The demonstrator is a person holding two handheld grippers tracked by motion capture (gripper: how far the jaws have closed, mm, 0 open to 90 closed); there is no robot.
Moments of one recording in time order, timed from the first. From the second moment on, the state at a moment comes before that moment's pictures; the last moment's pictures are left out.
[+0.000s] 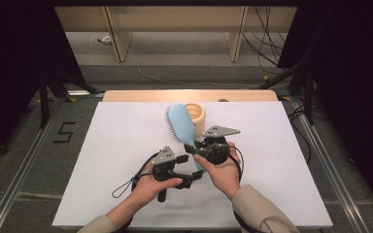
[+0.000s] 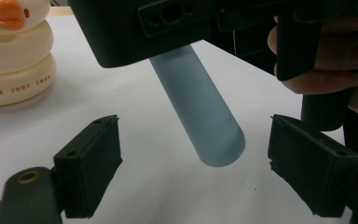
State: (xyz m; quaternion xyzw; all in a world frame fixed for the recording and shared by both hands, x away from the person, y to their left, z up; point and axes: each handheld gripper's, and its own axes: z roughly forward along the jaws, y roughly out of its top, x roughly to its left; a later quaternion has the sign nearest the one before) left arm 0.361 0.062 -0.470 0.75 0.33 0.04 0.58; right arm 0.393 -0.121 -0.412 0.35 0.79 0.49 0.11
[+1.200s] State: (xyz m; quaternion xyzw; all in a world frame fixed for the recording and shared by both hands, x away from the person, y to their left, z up) left arm 0.362 0.054 -0.473 0.74 0.34 0.05 0.58; right arm 0.390 -0.113 -0.417 0.35 0.79 0.49 0.11
